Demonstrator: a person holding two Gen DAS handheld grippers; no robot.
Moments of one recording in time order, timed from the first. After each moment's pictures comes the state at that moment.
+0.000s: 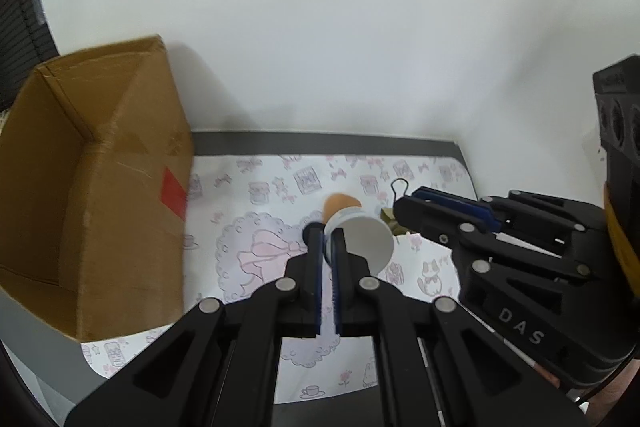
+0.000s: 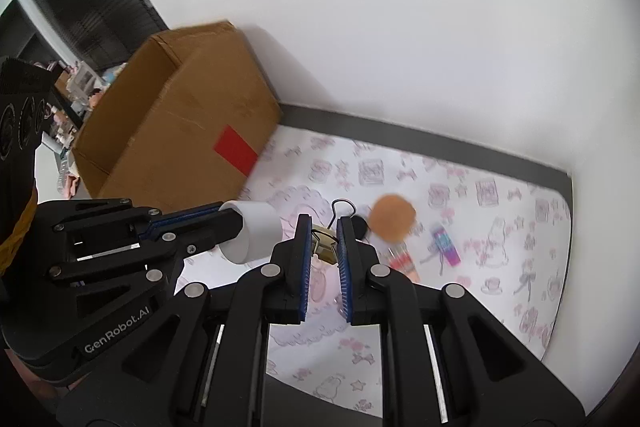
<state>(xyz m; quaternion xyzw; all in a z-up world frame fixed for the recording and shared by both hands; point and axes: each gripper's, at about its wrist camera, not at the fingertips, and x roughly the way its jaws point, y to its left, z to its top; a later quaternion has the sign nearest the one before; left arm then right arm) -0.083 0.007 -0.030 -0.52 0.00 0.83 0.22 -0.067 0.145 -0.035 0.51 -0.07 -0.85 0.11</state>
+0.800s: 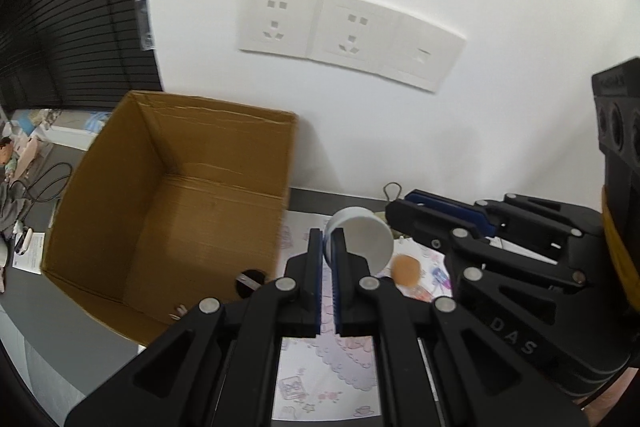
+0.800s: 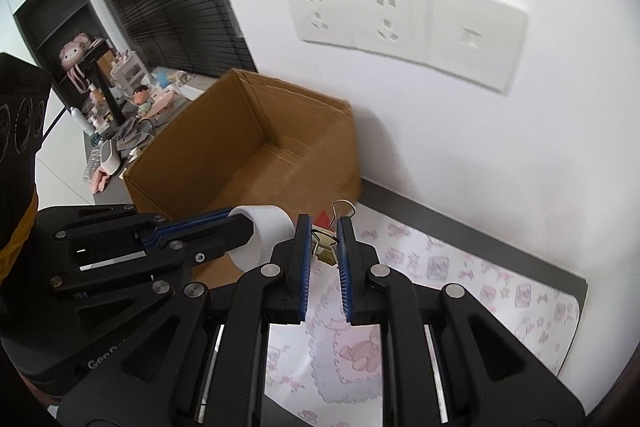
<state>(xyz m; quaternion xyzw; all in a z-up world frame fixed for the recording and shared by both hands) -0.121 -0.109 0.036 -0.47 -0.05 0.87 0.14 -0.125 0.031 0.039 0.45 -0.01 -0.87 0.19</state>
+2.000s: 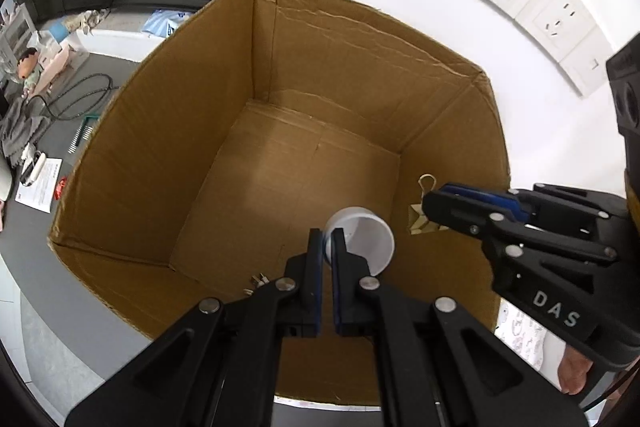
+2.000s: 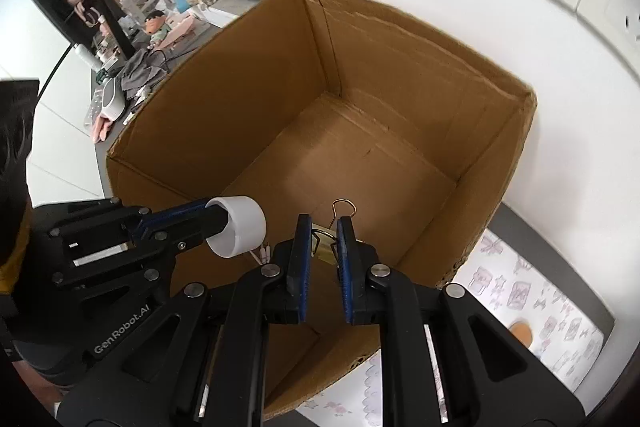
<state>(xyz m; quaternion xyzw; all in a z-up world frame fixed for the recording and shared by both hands) -0.162 -0.237 -0.067 -0.55 -0.10 0.83 0.06 -0.205 -0.116 -0.047 0.56 0.04 -0.79 0.24</state>
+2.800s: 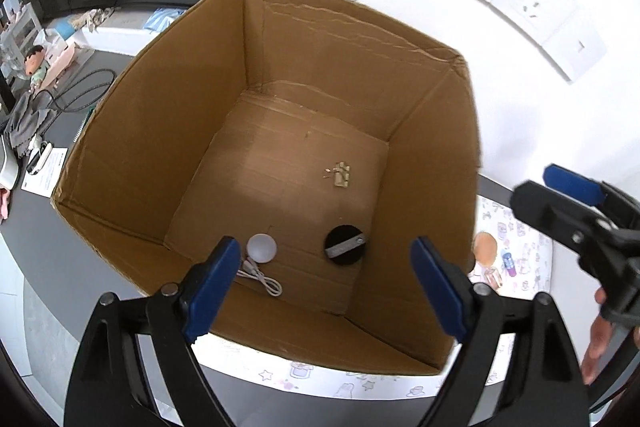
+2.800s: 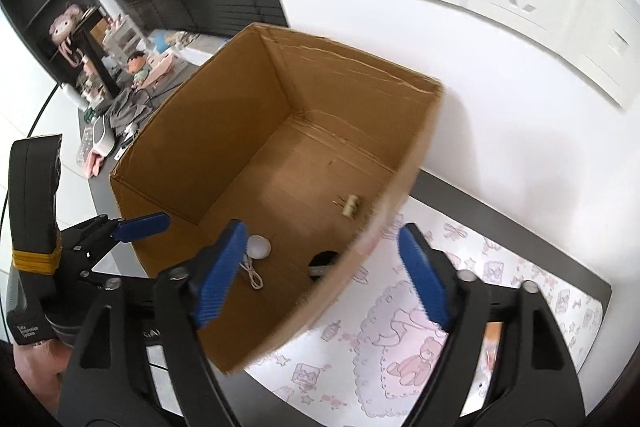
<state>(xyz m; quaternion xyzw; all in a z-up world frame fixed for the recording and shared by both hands) -0.138 -0.203 -0.053 -0.55 -0.09 0.83 0.05 -0.177 -0.054 -0.008 0.52 0.00 -0.83 0.19</state>
